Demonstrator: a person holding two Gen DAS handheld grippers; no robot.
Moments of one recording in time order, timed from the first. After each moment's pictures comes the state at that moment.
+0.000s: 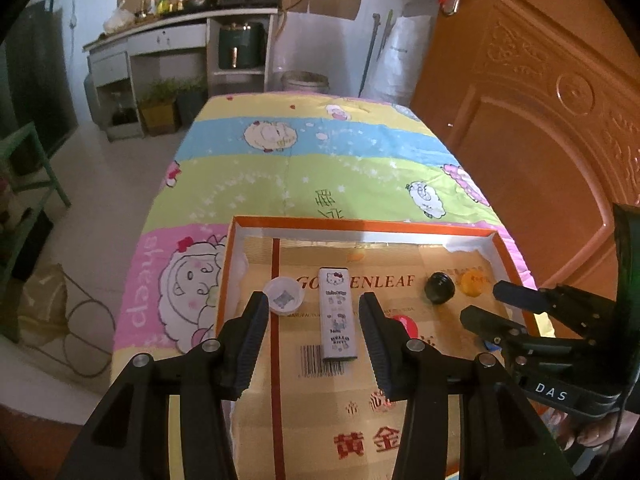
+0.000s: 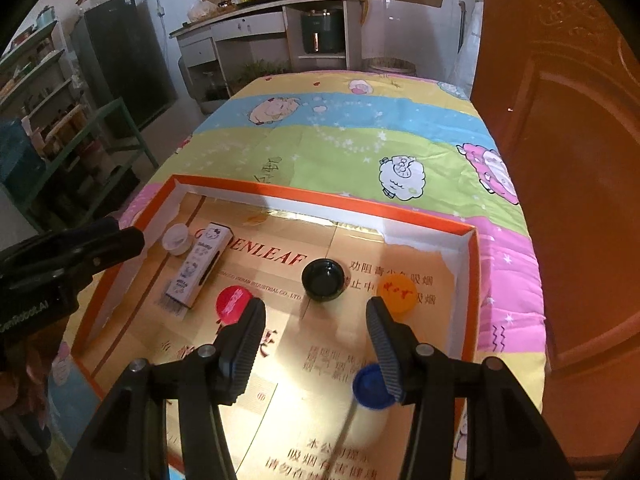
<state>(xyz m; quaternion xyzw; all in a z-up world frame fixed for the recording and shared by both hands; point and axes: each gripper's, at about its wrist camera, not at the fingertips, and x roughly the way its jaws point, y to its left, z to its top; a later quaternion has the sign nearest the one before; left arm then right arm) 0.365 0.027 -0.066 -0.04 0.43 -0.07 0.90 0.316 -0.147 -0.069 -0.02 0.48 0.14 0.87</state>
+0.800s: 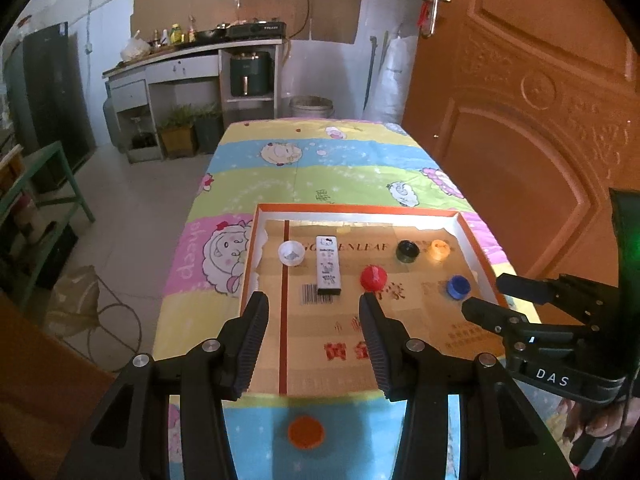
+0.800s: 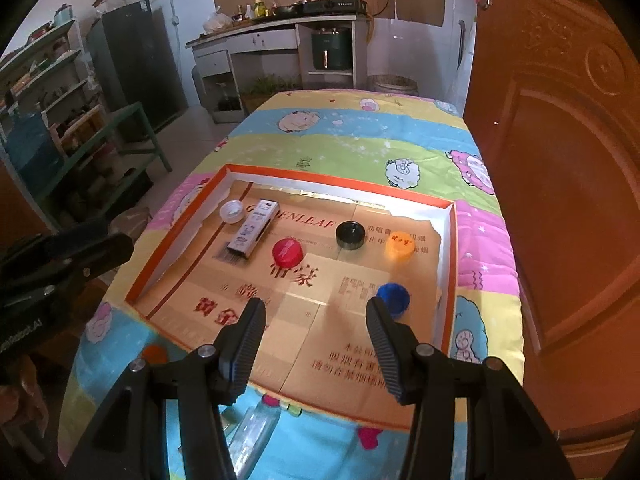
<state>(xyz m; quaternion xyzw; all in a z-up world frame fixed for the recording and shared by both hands) 0.257 0.025 -0.024 -0.02 0.39 -0.06 0.92 0.224 -0.146 -0.026 -0.03 0.45 0.15 0.88</state>
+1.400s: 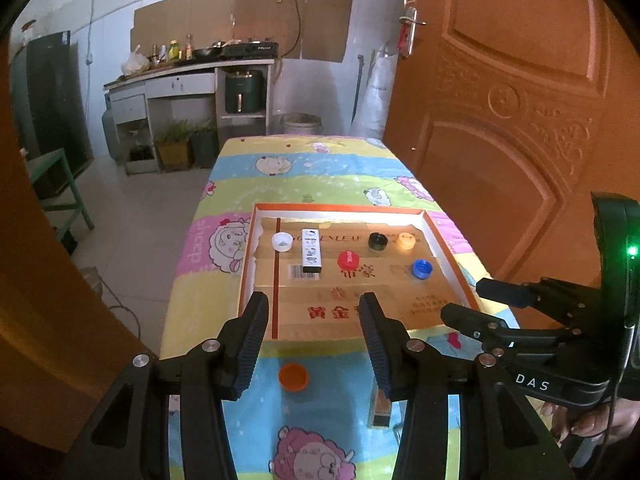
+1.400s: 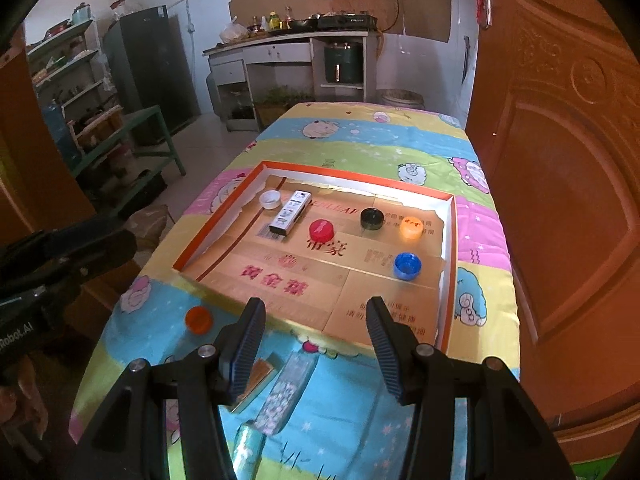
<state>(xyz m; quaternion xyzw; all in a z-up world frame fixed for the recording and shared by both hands) 0.178 0.028 0.004 -0.03 0.36 -0.08 0.93 0.156 -0.138 -0.002 -0.03 0.43 0.16 0.89</state>
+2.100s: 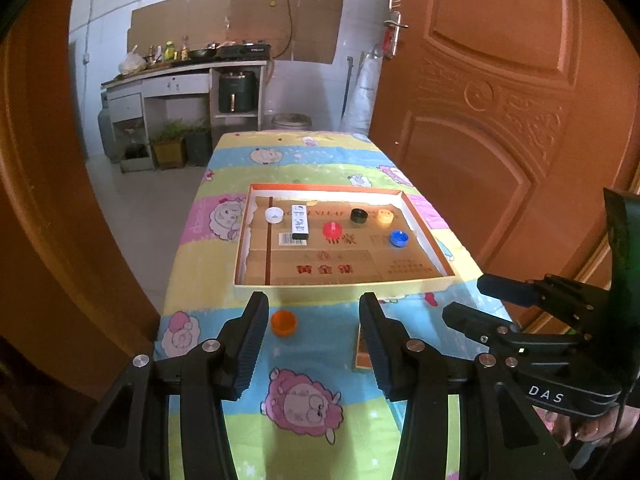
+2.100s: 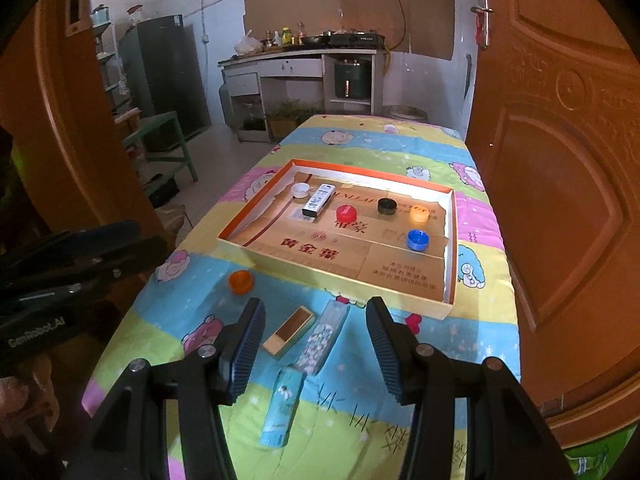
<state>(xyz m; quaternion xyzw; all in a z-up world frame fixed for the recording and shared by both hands) 0.105 0.032 0.004 -0.03 0.35 -0.09 0.93 0.074 -0.128 0.011 -0.04 0.40 0.17 0.90</state>
